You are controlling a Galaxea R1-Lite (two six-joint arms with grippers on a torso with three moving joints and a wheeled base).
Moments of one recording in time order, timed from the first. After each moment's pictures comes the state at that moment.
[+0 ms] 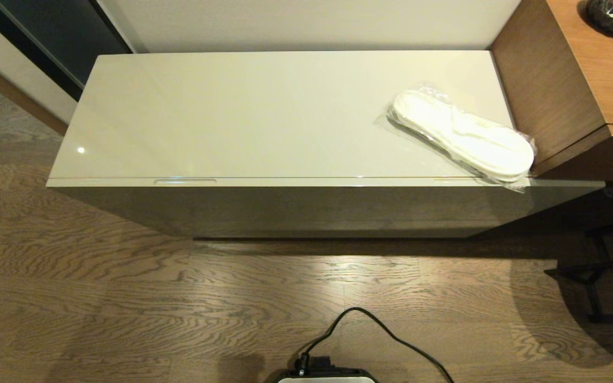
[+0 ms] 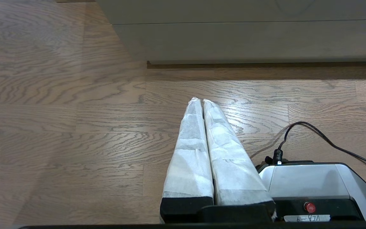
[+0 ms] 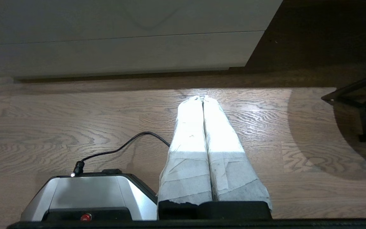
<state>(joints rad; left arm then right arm) 0.00 0.00 0.00 0.01 0.00 0.01 0.00 0.01 0.00 0.00 0.00 0.02</state>
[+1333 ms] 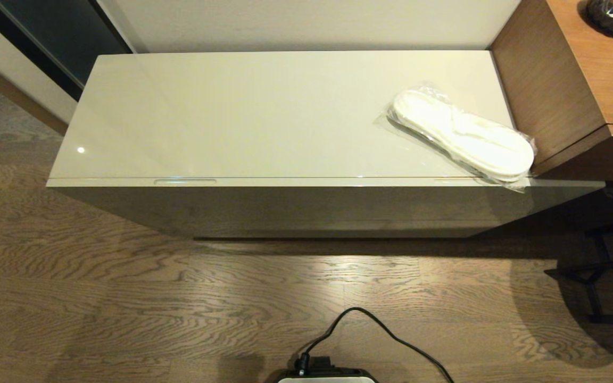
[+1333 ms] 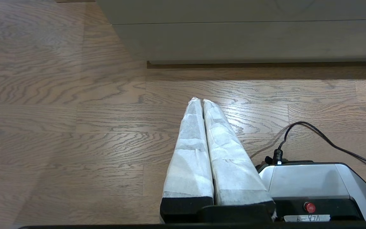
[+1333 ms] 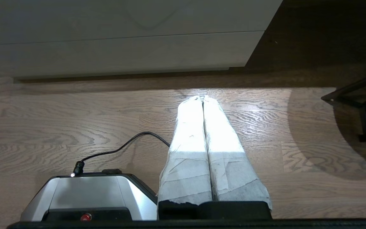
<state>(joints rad) 0.00 0.00 0.00 0.01 0.00 0.01 0.00 0.01 0.00 0.00 0.00 0.02</state>
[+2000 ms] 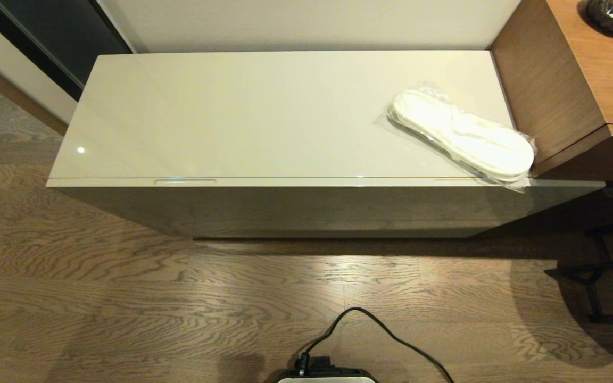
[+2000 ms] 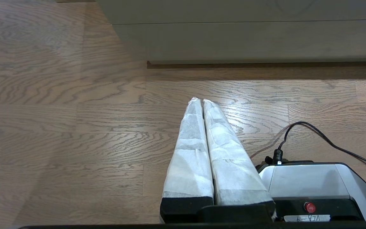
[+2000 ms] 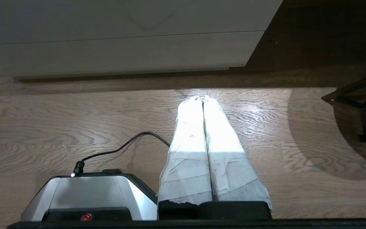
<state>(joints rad) 0.00 0.00 0.00 0.01 0.00 0.01 0.00 0.01 0.00 0.00 0.00 0.02</state>
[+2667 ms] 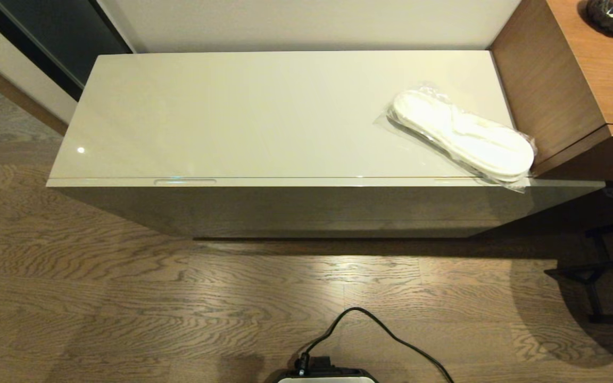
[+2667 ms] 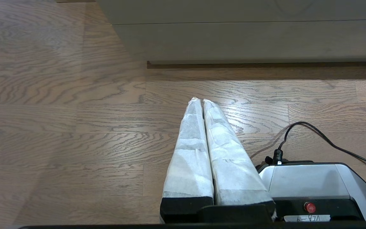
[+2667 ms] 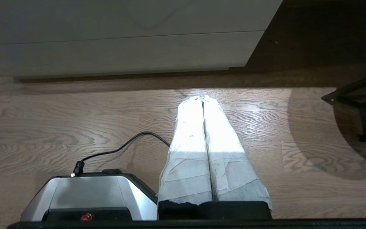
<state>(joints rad) 0.00 0.00 0.00 0.01 0.00 0.01 0.00 0.01 0.00 0.00 0.00 0.02</state>
